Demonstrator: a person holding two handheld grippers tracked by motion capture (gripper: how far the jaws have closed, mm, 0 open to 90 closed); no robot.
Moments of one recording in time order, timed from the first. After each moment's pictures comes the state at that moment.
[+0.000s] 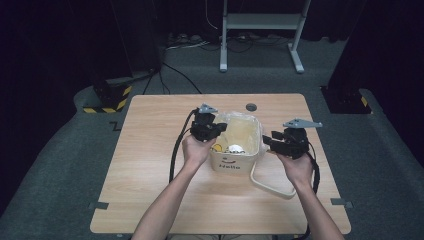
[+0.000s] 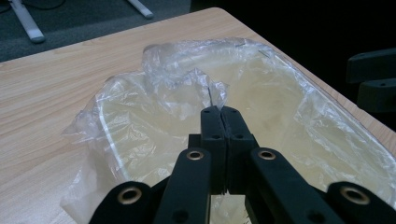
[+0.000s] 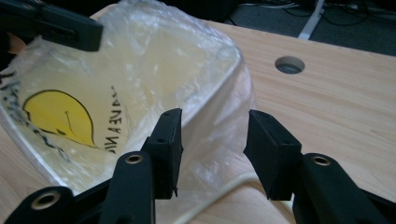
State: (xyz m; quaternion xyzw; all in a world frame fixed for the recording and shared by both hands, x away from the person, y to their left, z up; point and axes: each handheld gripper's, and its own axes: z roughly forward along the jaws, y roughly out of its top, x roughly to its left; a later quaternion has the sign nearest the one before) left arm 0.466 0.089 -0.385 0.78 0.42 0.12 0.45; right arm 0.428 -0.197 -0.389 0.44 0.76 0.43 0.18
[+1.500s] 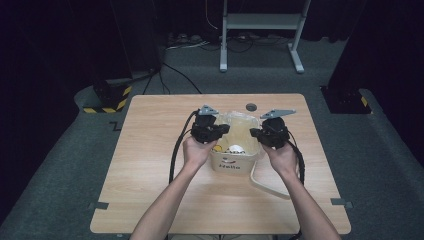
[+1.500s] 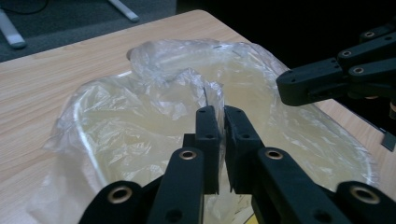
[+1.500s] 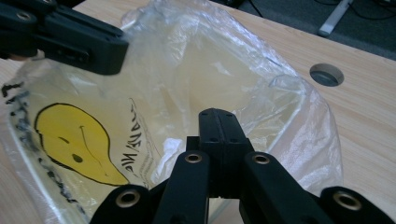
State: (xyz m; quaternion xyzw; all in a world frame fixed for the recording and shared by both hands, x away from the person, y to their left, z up) left arm 0.459 0.086 -0.383 0.79 0.39 0.10 0.47; right arm 0.454 -0.150 -0.381 0.40 0.81 0.40 0.16
